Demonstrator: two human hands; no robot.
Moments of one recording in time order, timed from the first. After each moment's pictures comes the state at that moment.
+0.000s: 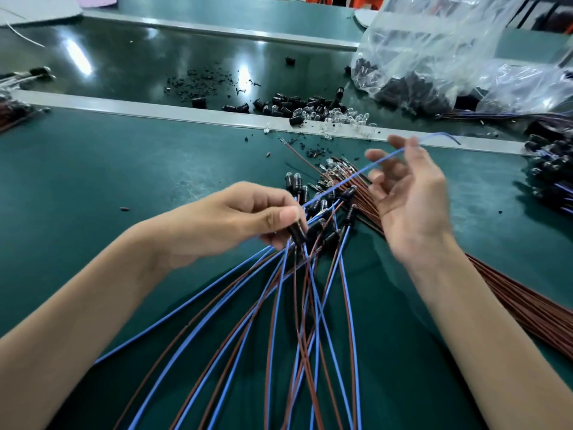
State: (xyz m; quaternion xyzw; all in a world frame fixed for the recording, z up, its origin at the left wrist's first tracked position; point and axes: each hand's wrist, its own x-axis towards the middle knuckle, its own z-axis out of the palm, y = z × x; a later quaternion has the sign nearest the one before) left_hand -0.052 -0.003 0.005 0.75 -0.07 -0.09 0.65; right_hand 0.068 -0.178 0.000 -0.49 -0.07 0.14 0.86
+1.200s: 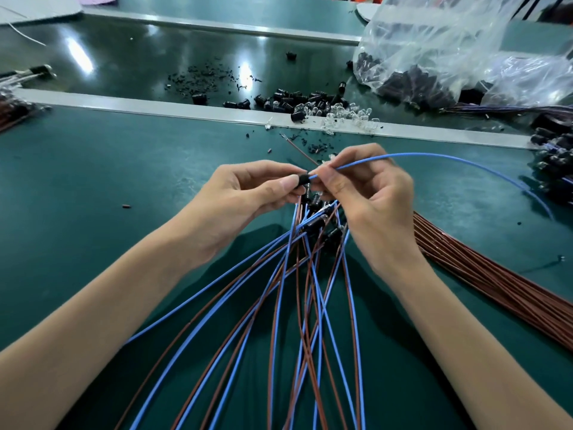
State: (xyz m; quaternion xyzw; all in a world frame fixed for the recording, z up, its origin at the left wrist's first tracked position) left_hand -0.042 -0.013 -0.007 0.64 0.07 0.09 0.76; right_hand 0.035 -0.161 -0.012 -0.62 -0.31 0.04 0.72
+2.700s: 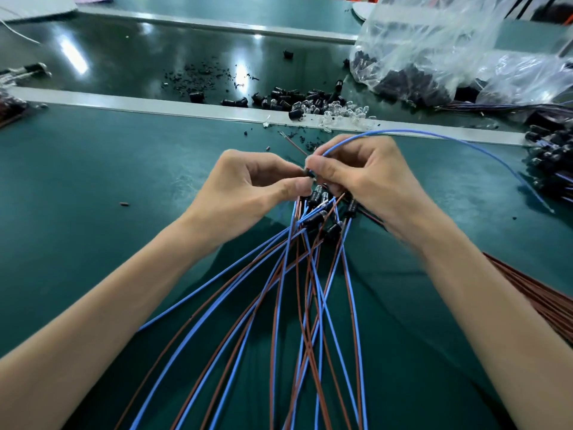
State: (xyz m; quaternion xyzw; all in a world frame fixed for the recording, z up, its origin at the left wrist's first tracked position) left_hand -0.038 -0.020 0.002 0.77 0.06 0.15 0.61; right_hand 0.063 -0.161 0.010 -0.72 -0.35 0.14 0.58
